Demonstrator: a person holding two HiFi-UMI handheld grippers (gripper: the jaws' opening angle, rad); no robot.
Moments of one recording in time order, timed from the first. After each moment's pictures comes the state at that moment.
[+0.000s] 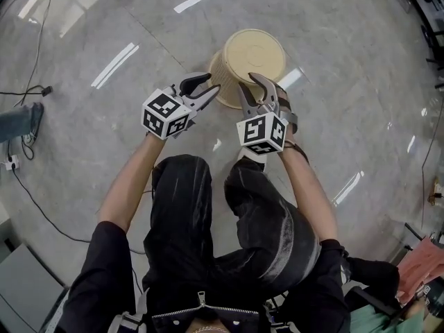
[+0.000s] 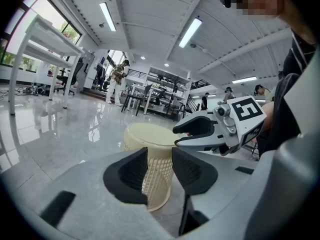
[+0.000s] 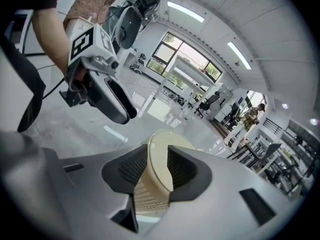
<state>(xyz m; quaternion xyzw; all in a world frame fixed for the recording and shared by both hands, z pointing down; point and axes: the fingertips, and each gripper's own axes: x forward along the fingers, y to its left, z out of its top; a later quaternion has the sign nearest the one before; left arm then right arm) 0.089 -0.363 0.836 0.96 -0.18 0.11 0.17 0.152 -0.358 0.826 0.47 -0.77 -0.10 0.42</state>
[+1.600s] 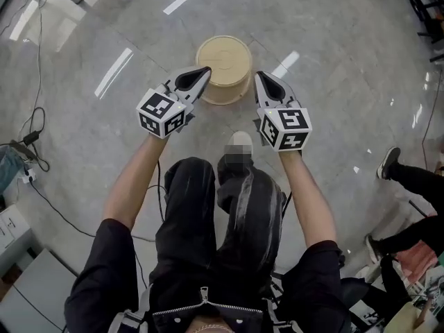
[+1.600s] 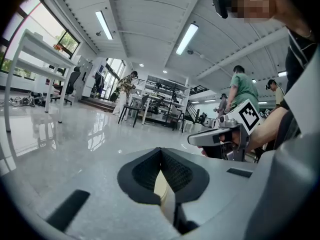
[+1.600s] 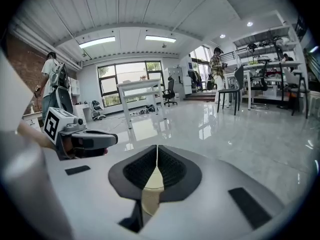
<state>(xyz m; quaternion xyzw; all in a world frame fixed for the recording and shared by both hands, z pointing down) 0.153 -0.379 0.706 0.97 -0.19 0.08 0.15 0.263 -0.345 0.698 0.61 -0.76 0.19 0.12</state>
